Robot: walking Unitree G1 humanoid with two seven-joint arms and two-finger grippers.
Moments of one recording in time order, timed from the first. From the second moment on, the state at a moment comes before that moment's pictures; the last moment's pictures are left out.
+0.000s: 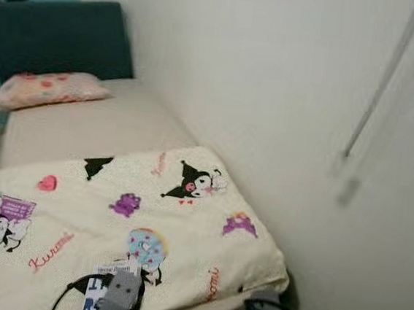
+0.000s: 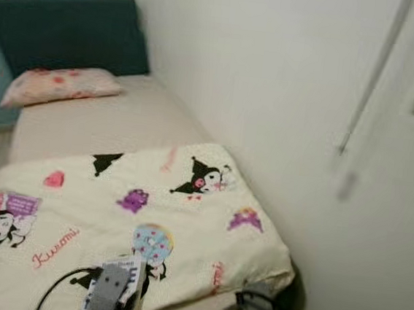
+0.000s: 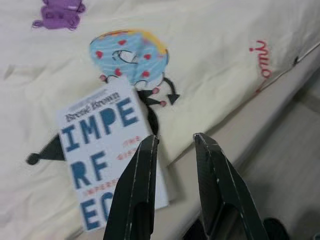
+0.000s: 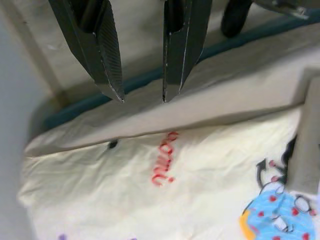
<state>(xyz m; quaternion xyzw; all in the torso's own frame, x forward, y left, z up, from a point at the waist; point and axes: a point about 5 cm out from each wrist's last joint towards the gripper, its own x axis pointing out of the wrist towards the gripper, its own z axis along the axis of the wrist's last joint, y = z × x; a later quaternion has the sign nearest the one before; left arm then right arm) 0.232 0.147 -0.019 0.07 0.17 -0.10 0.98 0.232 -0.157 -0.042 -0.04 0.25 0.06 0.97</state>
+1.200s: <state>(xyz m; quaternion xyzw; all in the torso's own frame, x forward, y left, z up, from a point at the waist) 0.230 0.144 -0.021 0.05 0.18 -0.09 0.98 0.229 -0.165 -0.044 -0.04 0.26 0.04 0.96</state>
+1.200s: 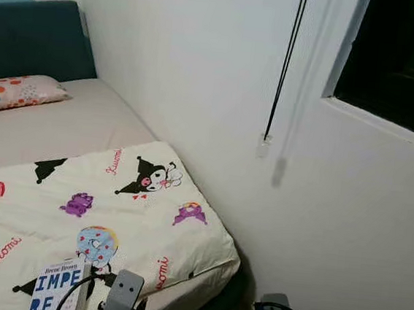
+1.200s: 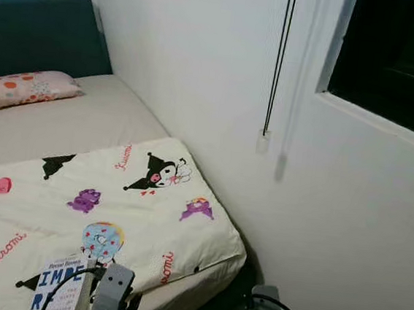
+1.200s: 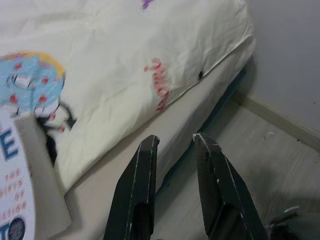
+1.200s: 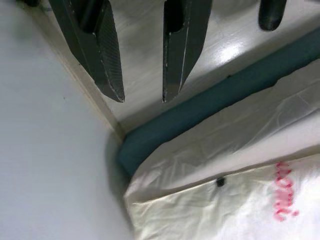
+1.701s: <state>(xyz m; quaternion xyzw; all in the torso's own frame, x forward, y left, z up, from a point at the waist) 0.231 0.147 -0.020 0.06 0.17 -0.09 0.98 0.231 -0.160 -0.043 -0.05 0.25 0.06 0.96</state>
